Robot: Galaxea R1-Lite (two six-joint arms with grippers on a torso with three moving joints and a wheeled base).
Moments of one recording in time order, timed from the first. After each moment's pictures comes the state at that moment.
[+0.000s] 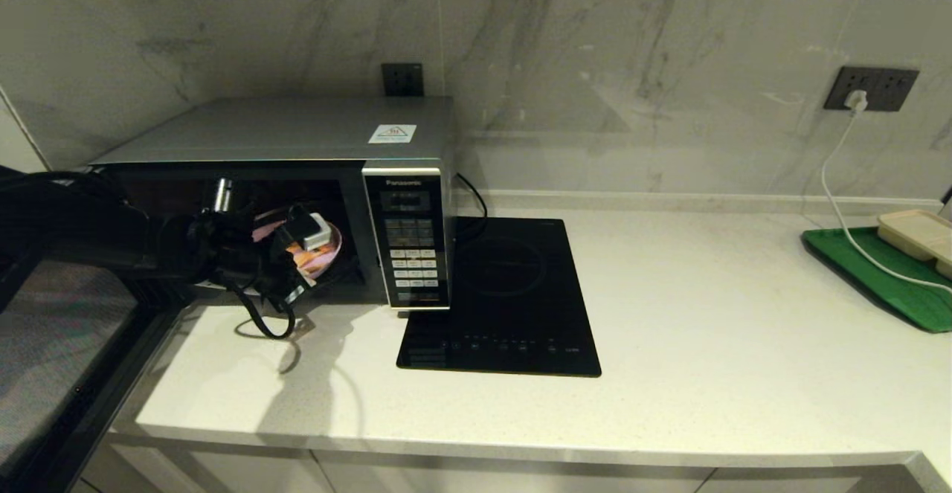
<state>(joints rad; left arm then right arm) -0.02 2.10 -1.41 0.08 -0.12 0.80 0.00 0.00 -0.07 0.17 -0.03 0.08</state>
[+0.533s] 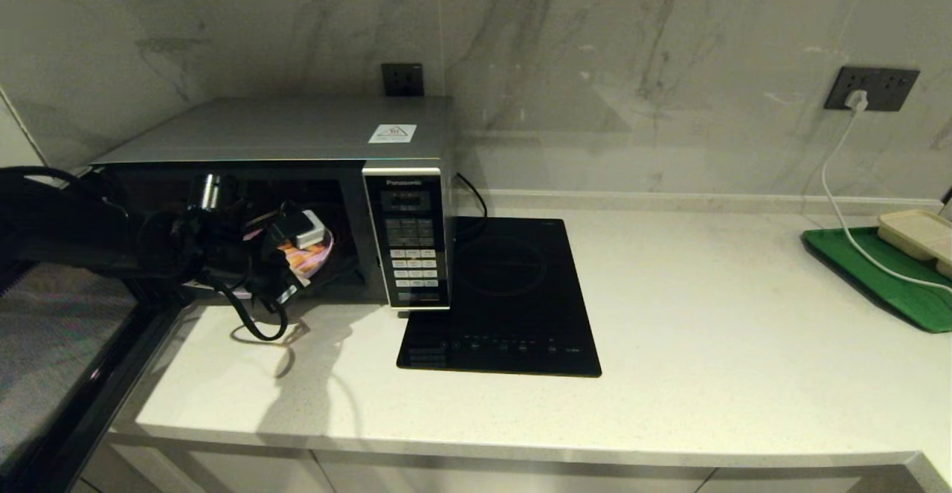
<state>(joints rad) -0.02 2.05 -1.36 0.08 -0.12 0.80 0.00 0.00 -0.07 0.17 -0.03 0.08</state>
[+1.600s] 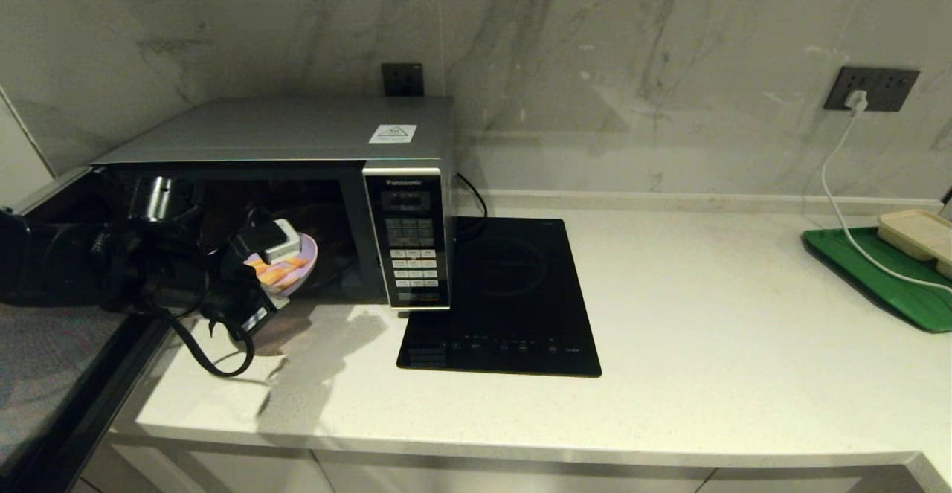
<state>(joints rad) -0.02 1.81 -1.11 0.07 -0.13 0.80 0.00 0.00 -0.07 0.17 -0.03 0.08</state>
